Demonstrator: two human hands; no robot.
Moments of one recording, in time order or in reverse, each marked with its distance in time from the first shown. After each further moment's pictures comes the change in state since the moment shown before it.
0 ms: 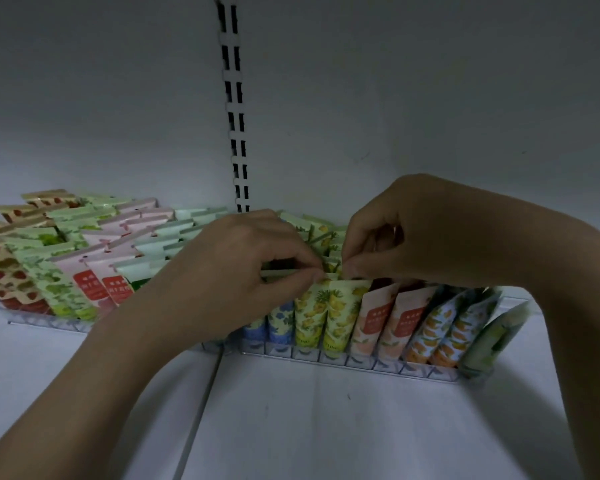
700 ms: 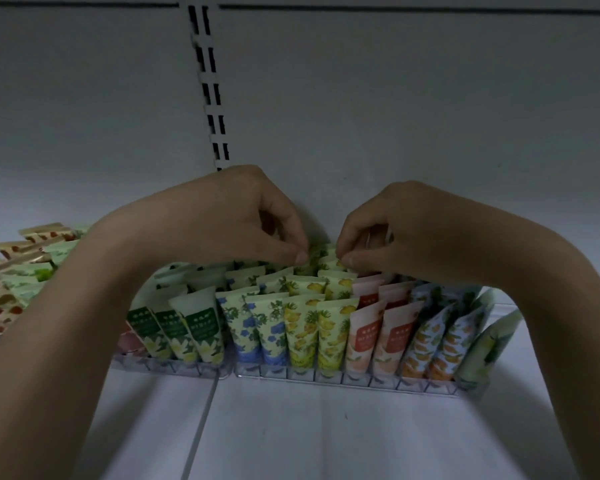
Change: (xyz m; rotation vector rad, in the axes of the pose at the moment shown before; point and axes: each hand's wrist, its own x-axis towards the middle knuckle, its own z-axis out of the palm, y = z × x) left_hand 0.059 -0.018 -0.038 -0.201 -0.357 -0.210; right_hand 0.005 0.023 -0.005 -0.018 0.084 0.018
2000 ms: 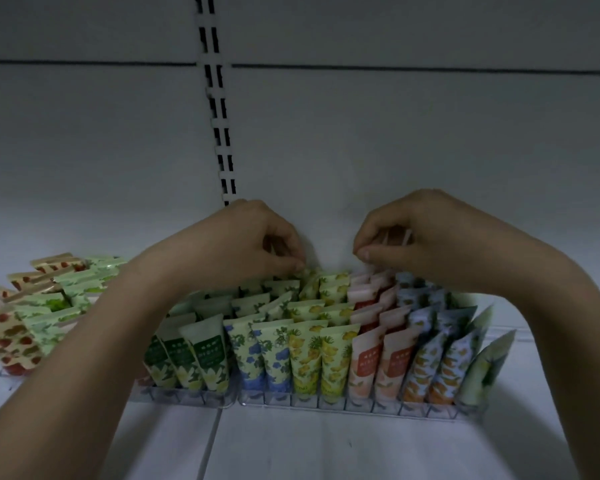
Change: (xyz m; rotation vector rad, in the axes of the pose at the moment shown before) left_hand 0.008 -0.018 0.004 0.104 0.093 -0.008; right_hand -0.009 0.007 -0.016 0.033 0.164 0.036
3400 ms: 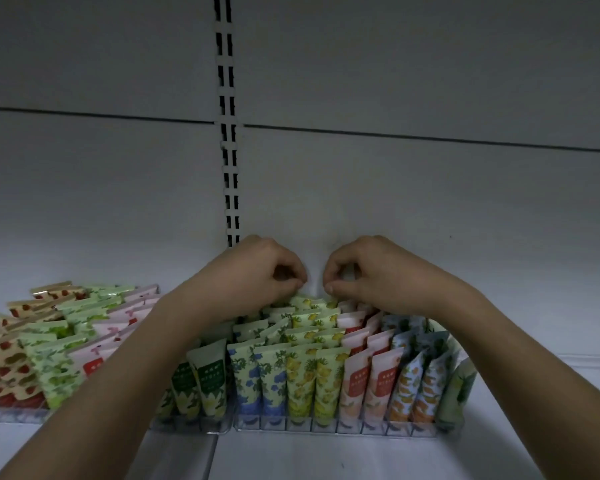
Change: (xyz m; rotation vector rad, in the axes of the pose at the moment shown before) left_hand 0.009 -0.006 0.014 0.071 0.092 0.014; right_hand 0.021 -0.009 0.020 -0.062 -0.043 0.054
